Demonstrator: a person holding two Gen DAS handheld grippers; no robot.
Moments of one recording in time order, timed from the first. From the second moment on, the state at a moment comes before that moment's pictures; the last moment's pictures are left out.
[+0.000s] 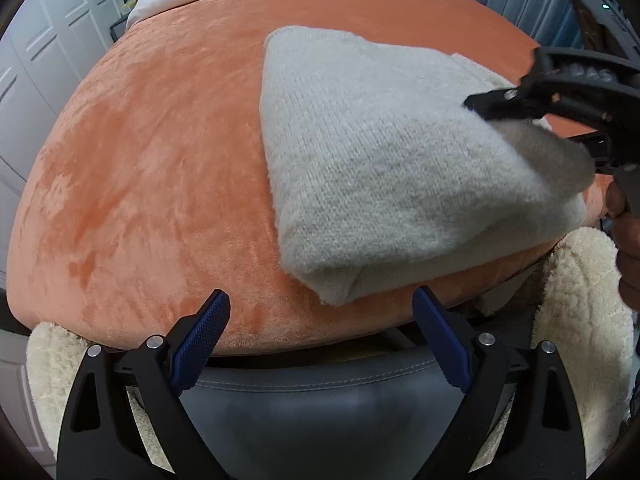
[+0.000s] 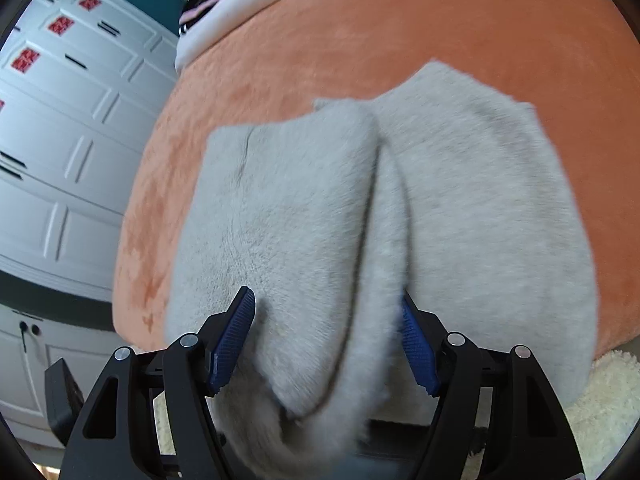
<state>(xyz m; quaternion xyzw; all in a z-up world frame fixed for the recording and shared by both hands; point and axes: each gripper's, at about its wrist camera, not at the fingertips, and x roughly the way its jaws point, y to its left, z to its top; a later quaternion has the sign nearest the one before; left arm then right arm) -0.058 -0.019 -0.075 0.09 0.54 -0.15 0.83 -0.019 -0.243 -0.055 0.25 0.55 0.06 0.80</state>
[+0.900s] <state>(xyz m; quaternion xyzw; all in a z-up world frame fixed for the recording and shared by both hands) -0.059 -0.065 -0.069 0.08 0.53 -0.21 0.82 -0.088 -0.360 -0.075 0.33 0.48 -0.03 0.81</state>
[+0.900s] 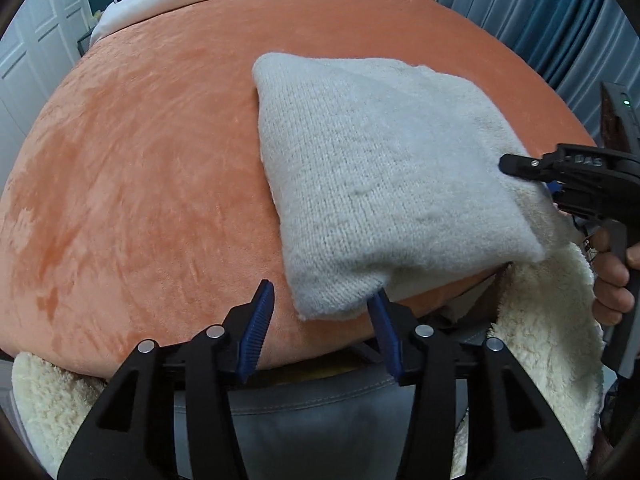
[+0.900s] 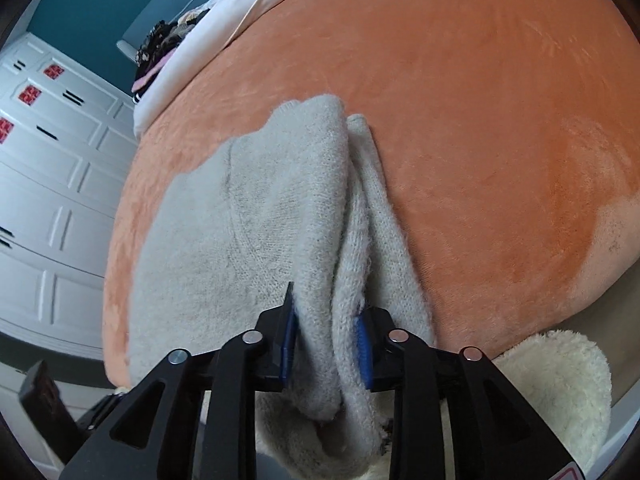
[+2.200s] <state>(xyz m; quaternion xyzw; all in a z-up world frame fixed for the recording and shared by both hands) -0.055 -0.048 -0.070 0.06 0.56 -0.18 0.81 -0.123 -0.329 -0.001 0.26 0.41 0.02 0.88</state>
